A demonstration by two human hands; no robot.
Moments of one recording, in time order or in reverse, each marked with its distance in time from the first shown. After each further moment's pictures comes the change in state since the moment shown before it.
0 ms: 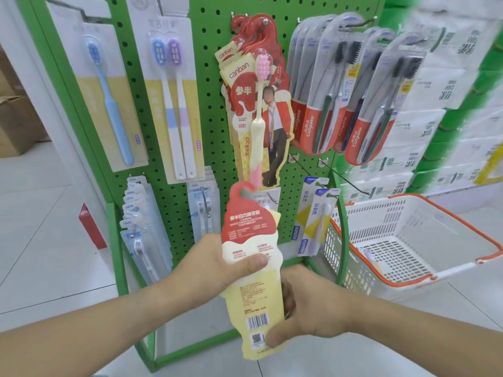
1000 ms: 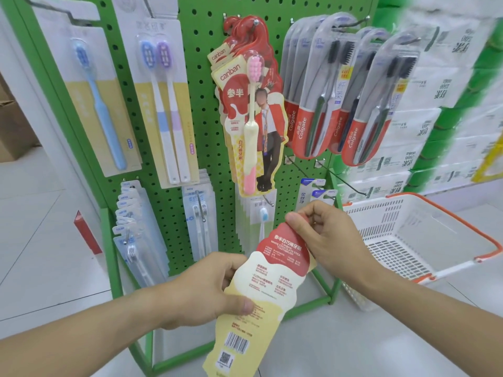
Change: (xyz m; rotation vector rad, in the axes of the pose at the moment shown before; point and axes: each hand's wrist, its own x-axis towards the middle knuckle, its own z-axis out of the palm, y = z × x) left_hand 0.001 -0.010 -0.003 -0.053 -0.376 -0.145; right_hand 0.009 -0.013 -0.049 0.083 0.796 -0.092
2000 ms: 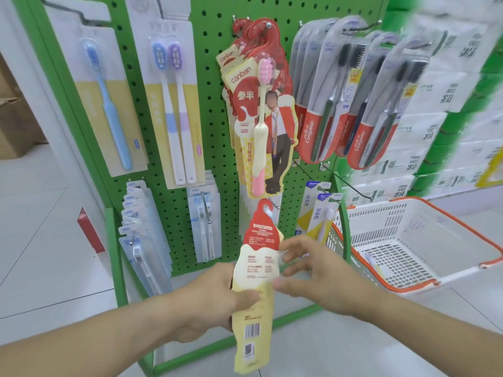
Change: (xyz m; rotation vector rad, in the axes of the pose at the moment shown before) left_hand 0.000 -0.004 0.013 -0.135 0.094 -0.150; right_hand -0.025 0.014 0.012 -0.031 -0.368 0.128
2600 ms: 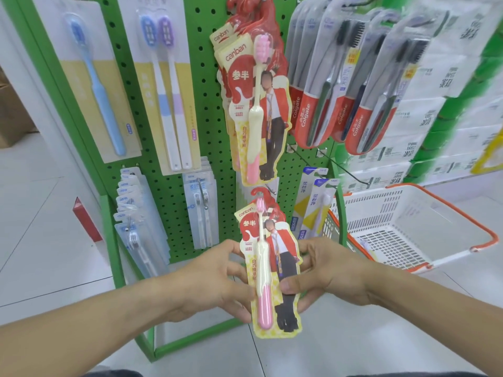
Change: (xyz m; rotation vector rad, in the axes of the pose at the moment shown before) left_hand -0.002 0.003 -0.005 -0.057 -0.022 -0.009; right_hand -0.008 -0.001 -0.011 0.340 -0.332 0.194
